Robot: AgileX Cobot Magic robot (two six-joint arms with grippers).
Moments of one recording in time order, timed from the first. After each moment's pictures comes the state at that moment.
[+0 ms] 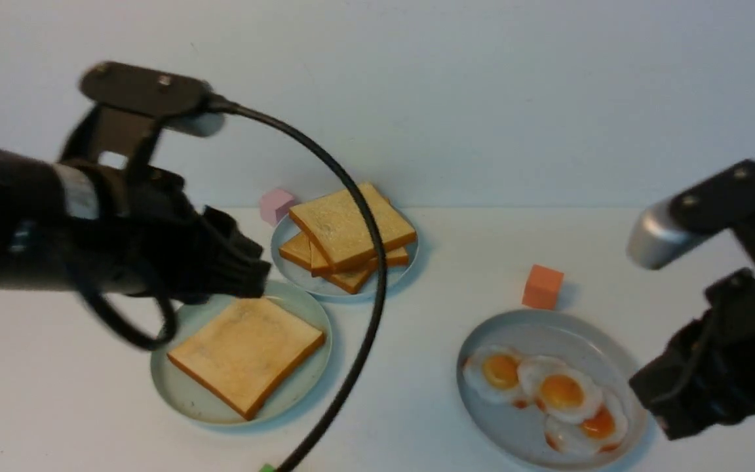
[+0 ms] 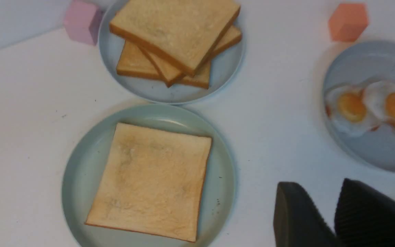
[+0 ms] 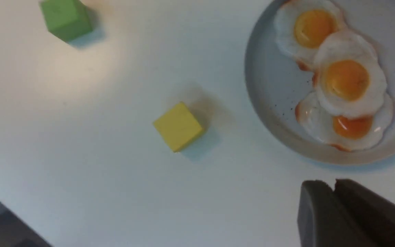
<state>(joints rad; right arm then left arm) 0.48 1.19 -0.99 0.18 0.96 -0.23 -0.49 1.08 -0.96 -0.09 0.58 0.00</state>
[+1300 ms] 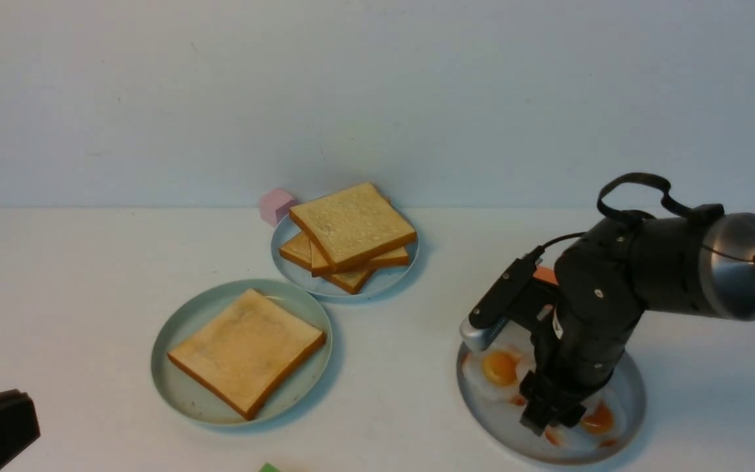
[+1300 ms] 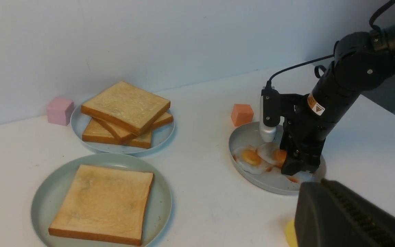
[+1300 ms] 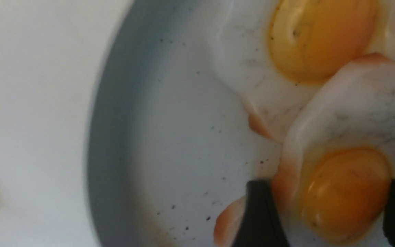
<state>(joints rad) 0.49 1.88 -1.14 -0.20 0.72 -0.21 -0.49 0.29 -0.55 -0.28 0.55 0.09</state>
